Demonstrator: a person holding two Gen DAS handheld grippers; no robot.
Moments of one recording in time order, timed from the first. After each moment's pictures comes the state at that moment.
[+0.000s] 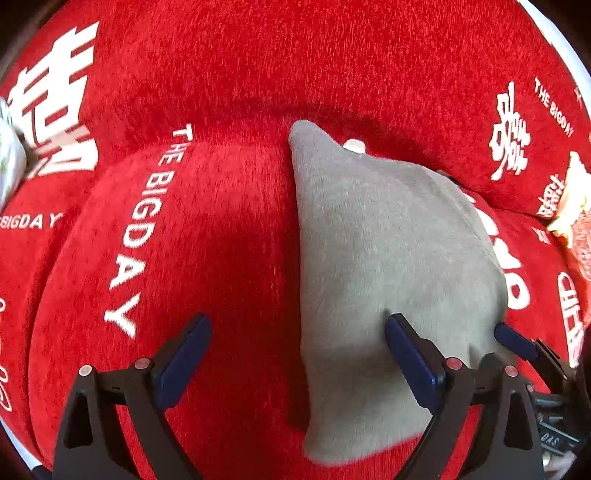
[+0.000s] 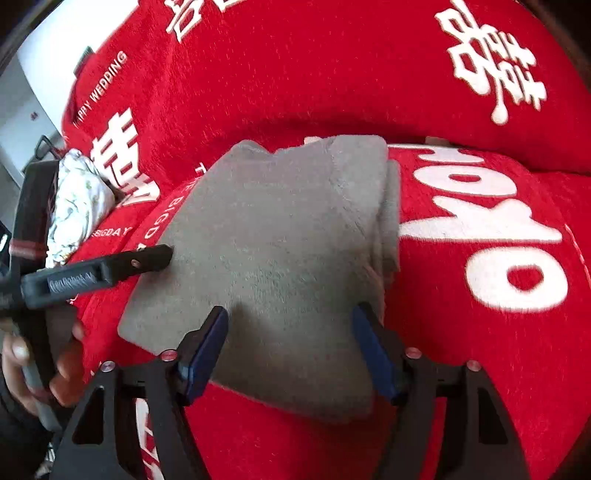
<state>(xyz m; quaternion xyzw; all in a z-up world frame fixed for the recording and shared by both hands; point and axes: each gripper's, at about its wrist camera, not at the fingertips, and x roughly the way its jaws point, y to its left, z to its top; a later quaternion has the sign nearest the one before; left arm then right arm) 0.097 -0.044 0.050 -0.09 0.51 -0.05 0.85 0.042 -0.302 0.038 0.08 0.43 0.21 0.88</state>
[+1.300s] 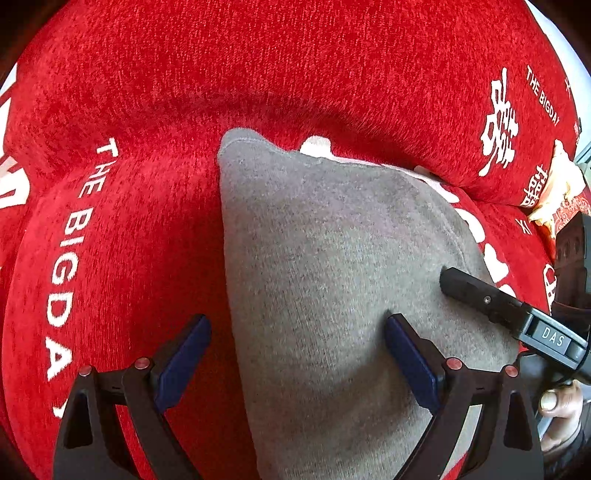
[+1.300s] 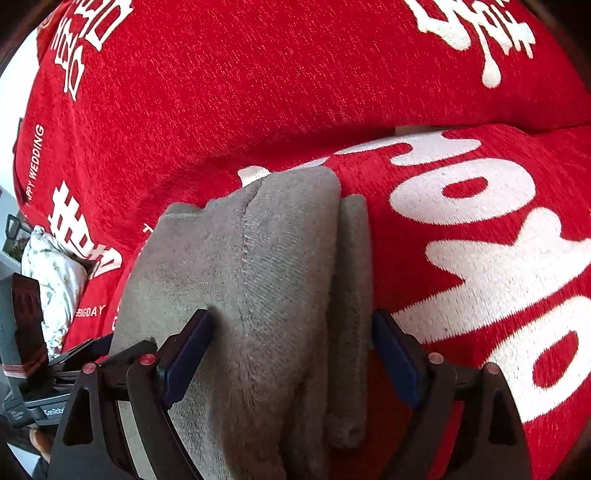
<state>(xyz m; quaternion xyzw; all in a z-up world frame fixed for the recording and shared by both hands) 0.179 -0.078 0.022 -0.09 0.53 -0.12 0.83 0.173 -0.310 0.013 0.18 0.49 0.14 0.84</state>
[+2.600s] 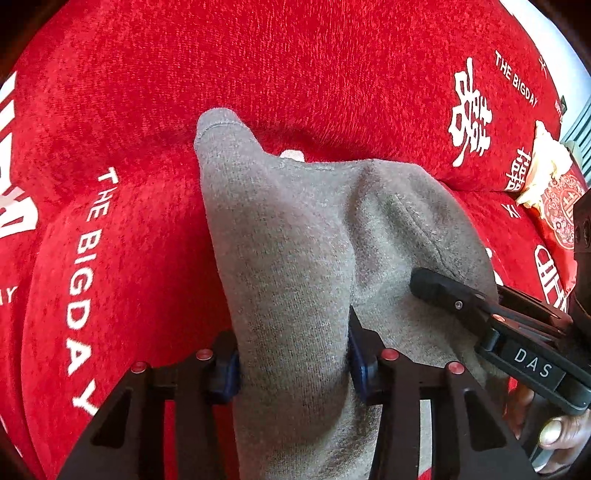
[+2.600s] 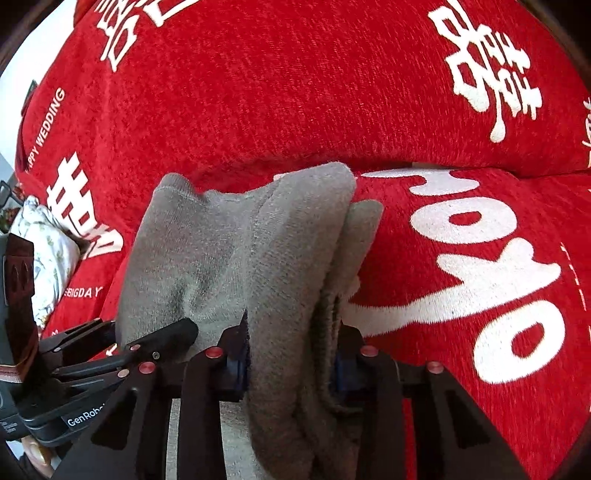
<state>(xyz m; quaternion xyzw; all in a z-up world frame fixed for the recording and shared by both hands) 0.149 -0.088 0.053 -0.06 0.52 -0.14 0.84 0.136 -0.265 0.064 0.11 0.48 0.12 0.86</state>
